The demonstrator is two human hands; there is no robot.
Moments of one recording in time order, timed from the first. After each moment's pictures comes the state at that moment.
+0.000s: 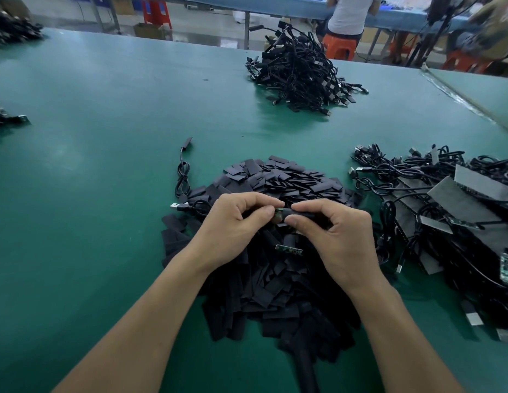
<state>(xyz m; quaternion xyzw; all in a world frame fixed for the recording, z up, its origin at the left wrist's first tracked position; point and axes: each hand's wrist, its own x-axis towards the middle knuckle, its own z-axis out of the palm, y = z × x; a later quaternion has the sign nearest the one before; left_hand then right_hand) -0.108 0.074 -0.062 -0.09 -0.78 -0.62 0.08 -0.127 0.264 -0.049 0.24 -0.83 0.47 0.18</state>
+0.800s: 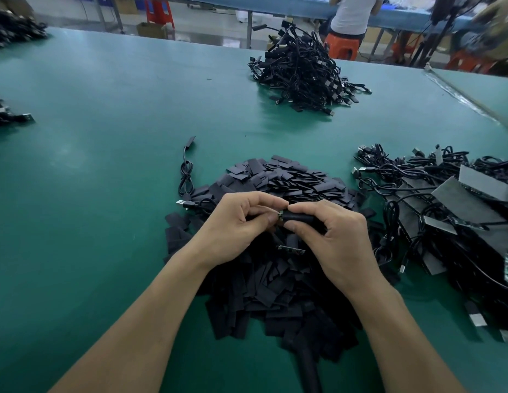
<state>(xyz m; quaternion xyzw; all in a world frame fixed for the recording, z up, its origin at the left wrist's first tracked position) -0.106 0.073 -0.057 -0.10 -0.75 -0.65 0.03 -0.127 0.262 -0.053 0.29 -0.85 0.39 0.20</state>
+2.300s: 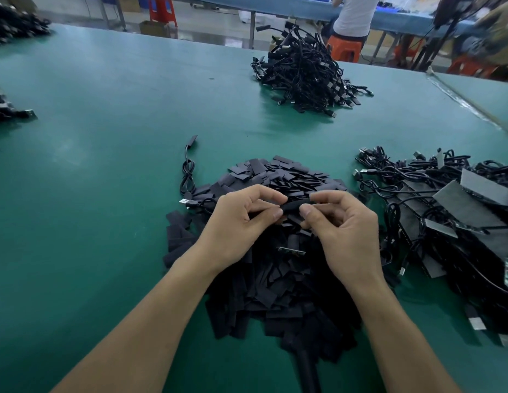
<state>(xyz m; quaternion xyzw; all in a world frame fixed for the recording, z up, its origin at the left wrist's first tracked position) -0.106 0.074 -0.064 -0.09 -0.80 -0.59 0.11 -0.125 0.257 -0.049 0.12 -0.77 0.62 0.10</state>
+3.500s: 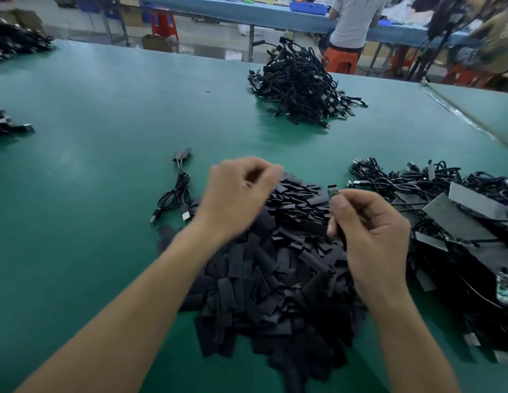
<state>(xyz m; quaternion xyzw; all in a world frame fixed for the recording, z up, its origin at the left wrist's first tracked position) -0.135 0.082 -0.007 -0.05 -0.85 -0.47 0.22 -0.127 0.279 -0.025 0.16 -0.70 0.68 0.17</state>
